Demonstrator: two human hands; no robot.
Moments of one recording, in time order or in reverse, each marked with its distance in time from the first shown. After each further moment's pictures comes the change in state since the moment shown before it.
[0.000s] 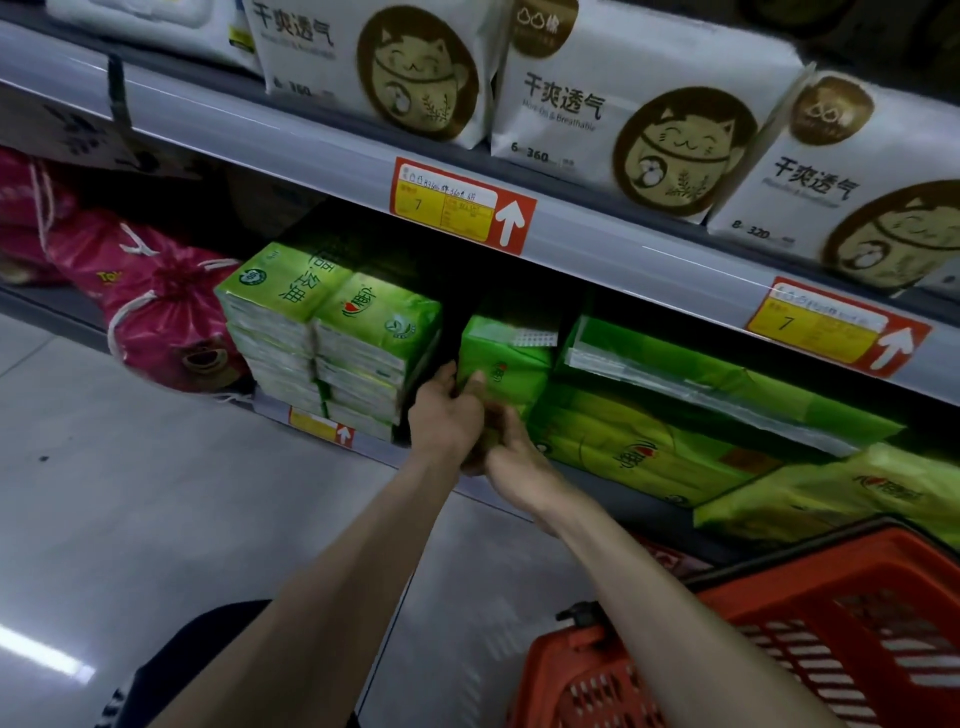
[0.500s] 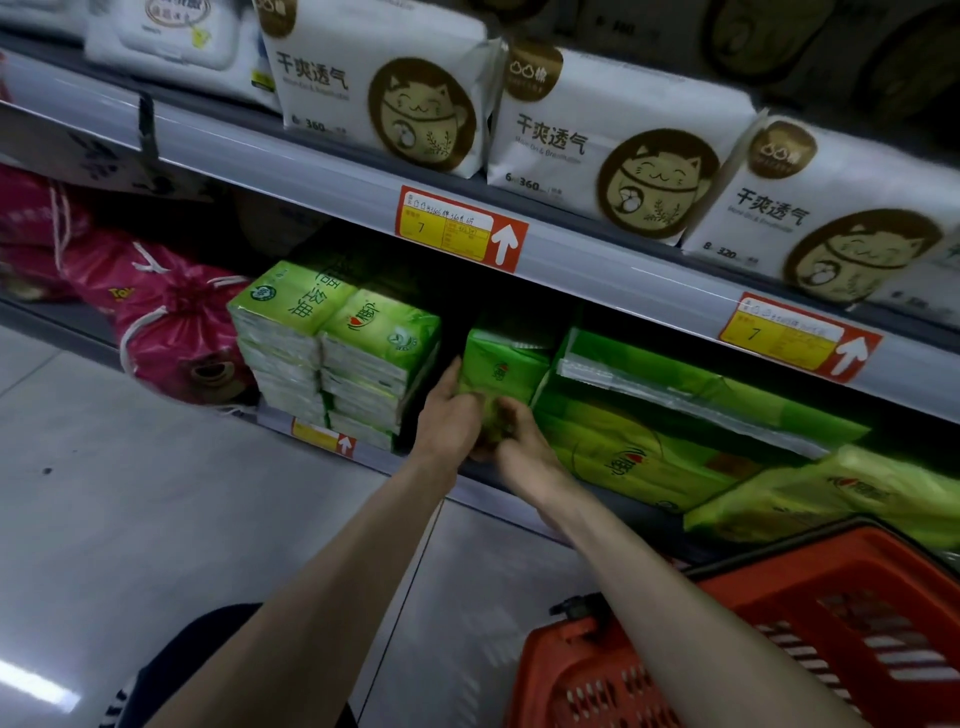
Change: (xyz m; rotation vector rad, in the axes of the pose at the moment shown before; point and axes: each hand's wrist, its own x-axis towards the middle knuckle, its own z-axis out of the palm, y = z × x) left_hand -0.005 0.007 -0.007 -0.139 -0.184 0.000; right_hand -0.012 -0.009 -0.017 0.022 0.123 -0.002
